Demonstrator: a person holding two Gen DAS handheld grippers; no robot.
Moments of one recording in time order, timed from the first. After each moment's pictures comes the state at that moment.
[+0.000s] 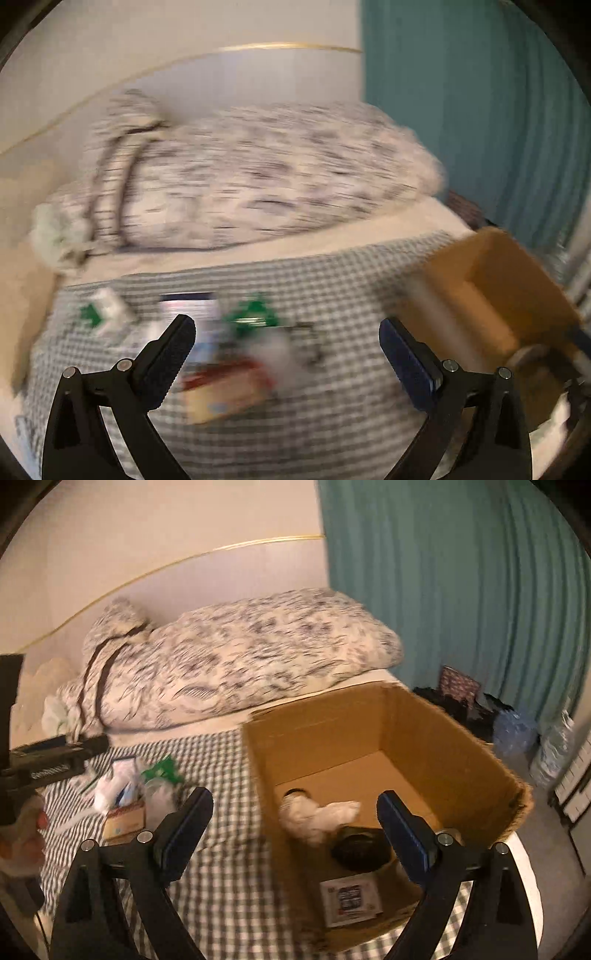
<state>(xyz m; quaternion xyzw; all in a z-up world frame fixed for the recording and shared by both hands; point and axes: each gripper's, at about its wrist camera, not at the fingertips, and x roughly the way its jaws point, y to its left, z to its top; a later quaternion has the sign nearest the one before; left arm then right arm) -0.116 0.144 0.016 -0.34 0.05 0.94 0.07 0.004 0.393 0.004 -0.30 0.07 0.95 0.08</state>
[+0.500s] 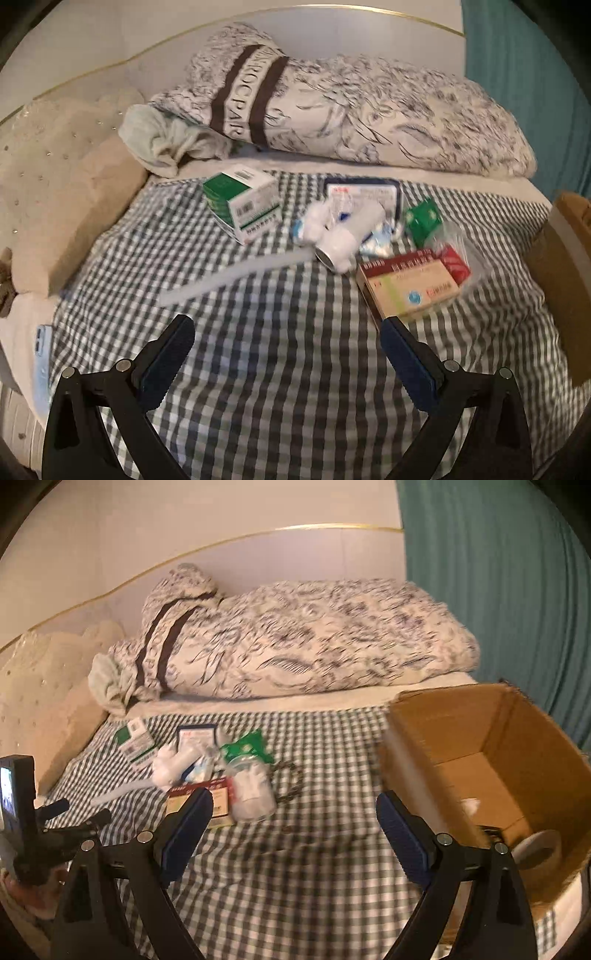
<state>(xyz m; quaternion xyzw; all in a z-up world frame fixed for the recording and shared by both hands) -0.071 -0.016 -0.086 -0.40 0.02 0.92 -0.04 -0.039 0.270 -0.028 -0.32 0.03 0.95 -0.02</state>
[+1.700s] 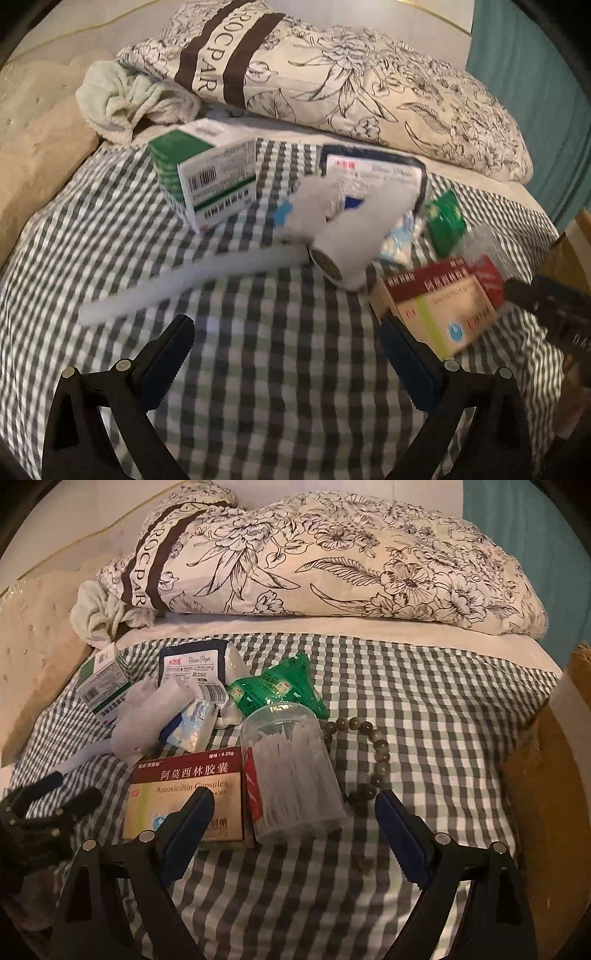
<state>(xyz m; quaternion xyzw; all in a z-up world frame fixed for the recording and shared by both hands) -0.152 -0.039 -0.143 -0.43 -0.04 0.90 0.01 -0.171 0.203 -0.137 -0.44 0.01 0.90 -0.06</state>
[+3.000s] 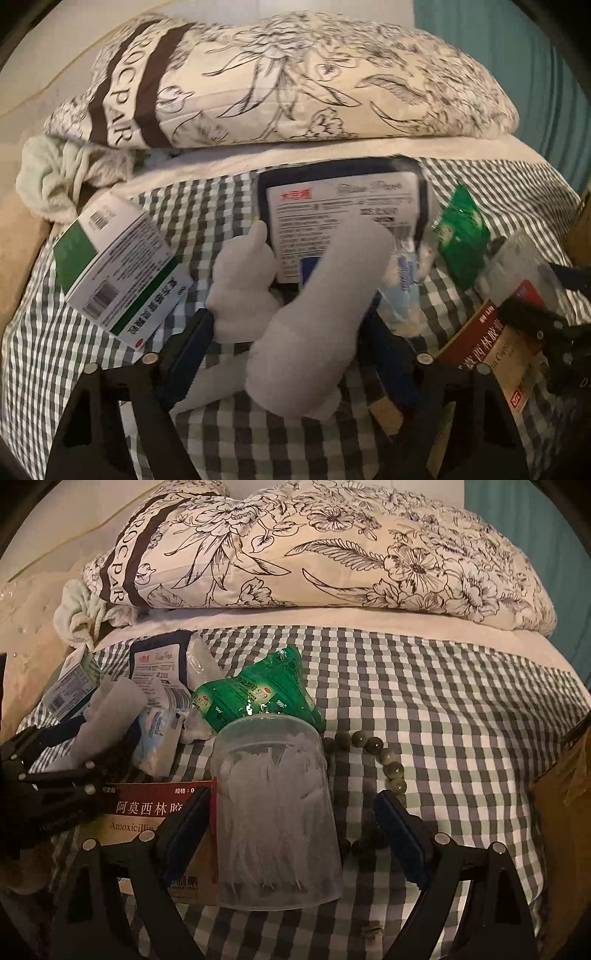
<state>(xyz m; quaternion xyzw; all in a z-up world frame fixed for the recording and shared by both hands) -0.237 0.007 -0.168 -0.42 0.08 0.90 0.06 -0.211 0.208 -0.167 -0.44 0.00 0.90 -0.05</state>
